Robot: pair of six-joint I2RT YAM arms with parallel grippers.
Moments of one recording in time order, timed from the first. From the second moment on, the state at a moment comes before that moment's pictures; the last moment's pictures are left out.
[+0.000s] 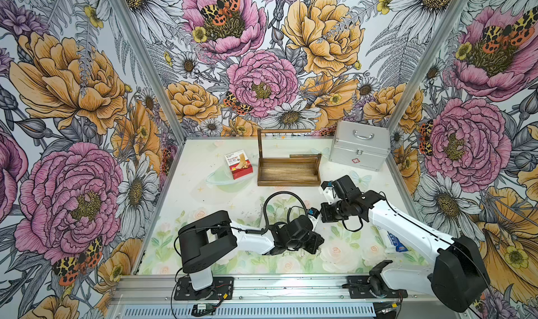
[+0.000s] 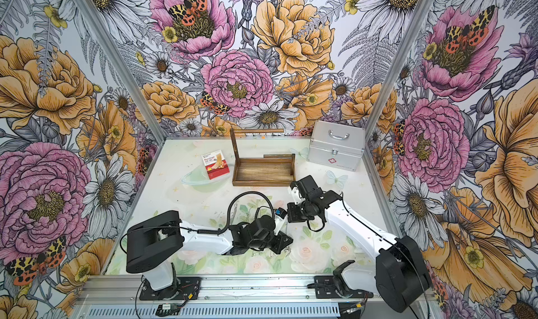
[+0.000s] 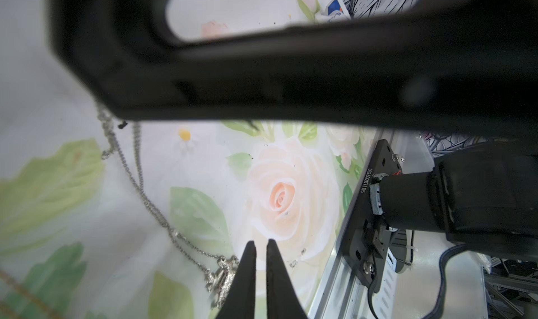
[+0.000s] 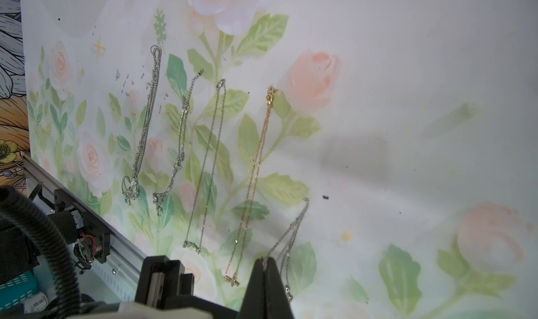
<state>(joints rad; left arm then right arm) -1.20 1.76 0.81 0.27 0.13 -0.71 0.49 1.27 0.85 -0.71 -0.36 0.38</state>
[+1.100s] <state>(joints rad) -1.19 1.84 0.78 0.30 0.17 -0.71 0.49 1.41 0.94 -0.71 -0.28 0.36</state>
